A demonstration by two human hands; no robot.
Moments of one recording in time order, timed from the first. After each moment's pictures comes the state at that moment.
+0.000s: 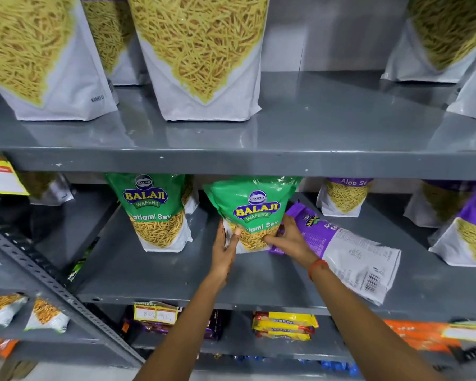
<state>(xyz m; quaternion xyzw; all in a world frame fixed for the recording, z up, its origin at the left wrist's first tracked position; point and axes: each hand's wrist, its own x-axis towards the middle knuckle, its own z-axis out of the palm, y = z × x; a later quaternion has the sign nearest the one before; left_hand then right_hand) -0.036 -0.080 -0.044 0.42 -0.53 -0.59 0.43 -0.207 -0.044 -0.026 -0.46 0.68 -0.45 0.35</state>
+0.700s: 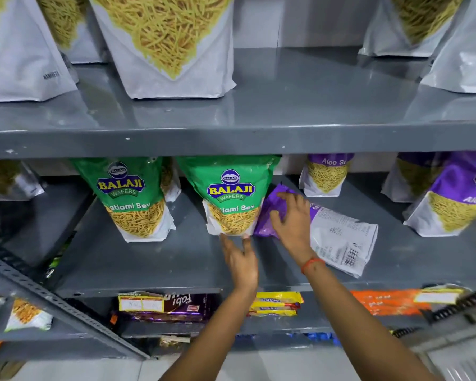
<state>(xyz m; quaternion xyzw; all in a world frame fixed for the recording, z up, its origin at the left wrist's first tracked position) -0.092 0.002 -0.041 0.57 -0.48 -0.52 0.42 -0.208 -0.002 -0.001 -0.49 0.78 -0.39 0.02</state>
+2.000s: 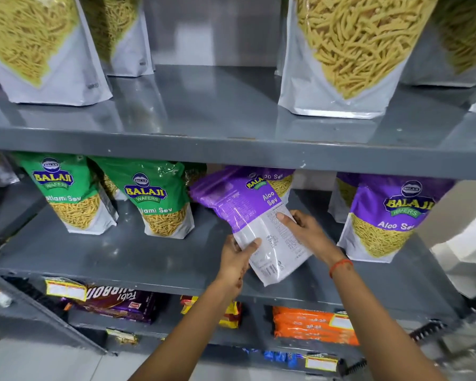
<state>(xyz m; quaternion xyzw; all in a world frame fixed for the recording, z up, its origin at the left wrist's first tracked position) -0.253 0.083 0.006 0.44 -0.40 -0.69 0.41 -0.438 0.081 0.009 -0.47 0.64 -0.46 0.39</state>
